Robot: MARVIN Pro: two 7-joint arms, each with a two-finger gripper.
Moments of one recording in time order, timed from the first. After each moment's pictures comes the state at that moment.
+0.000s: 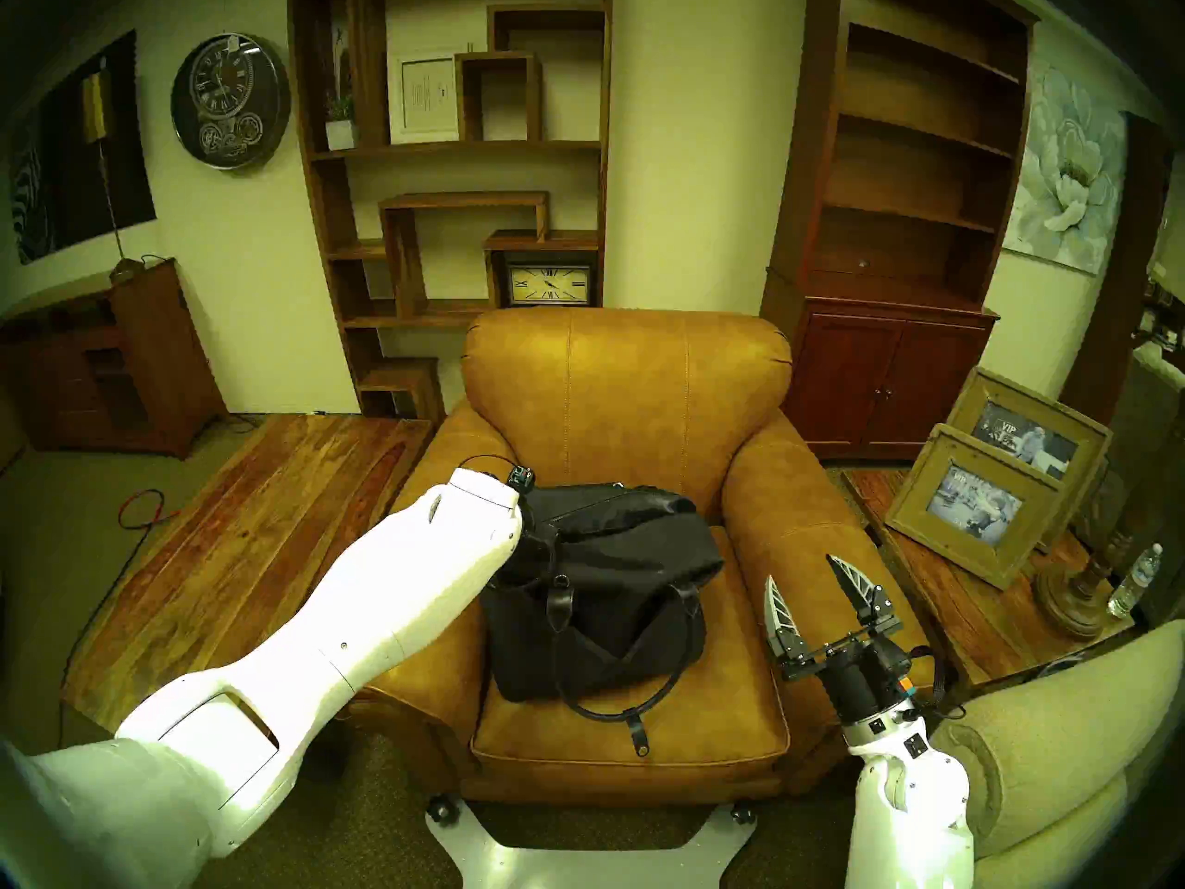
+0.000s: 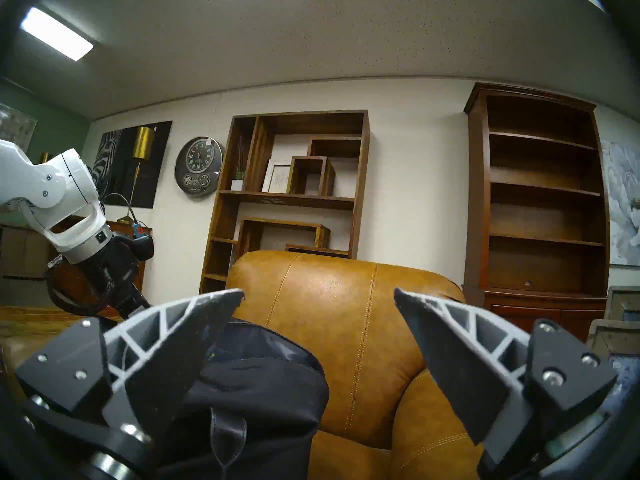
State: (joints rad) left arm 1.04 -1.19 -0.88 -1.35 -0.60 0.84 0.30; right arm -1.94 -1.71 2.00 -1.71 0.17 -0.60 0.83
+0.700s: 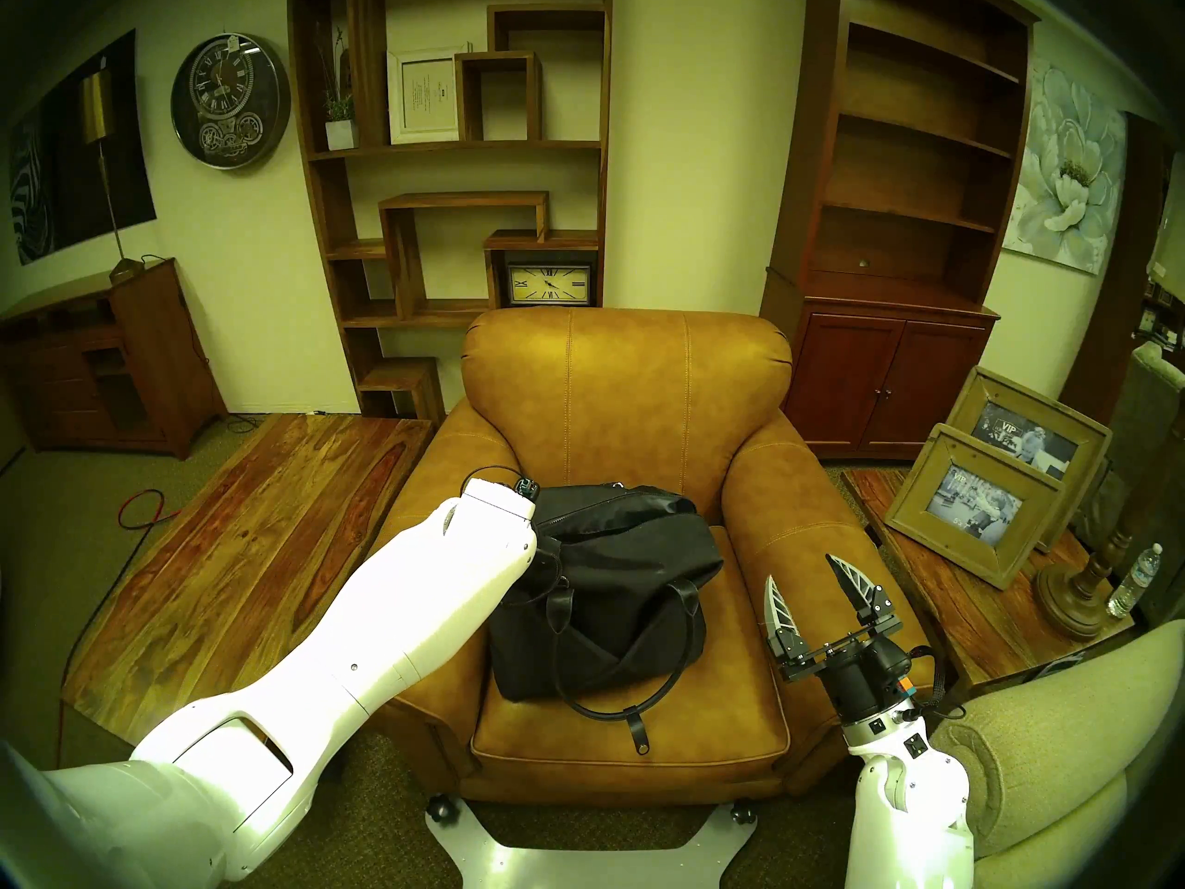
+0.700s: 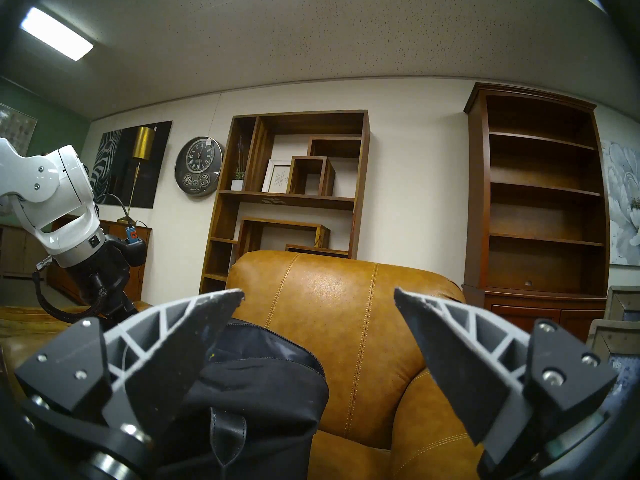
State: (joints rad) left arm 1.09 -1.25 -0.92 -1.36 -0.61 0.91 0.43; right arm -1.94 -1.71 2.00 -1.71 0.17 -0.60 0.83
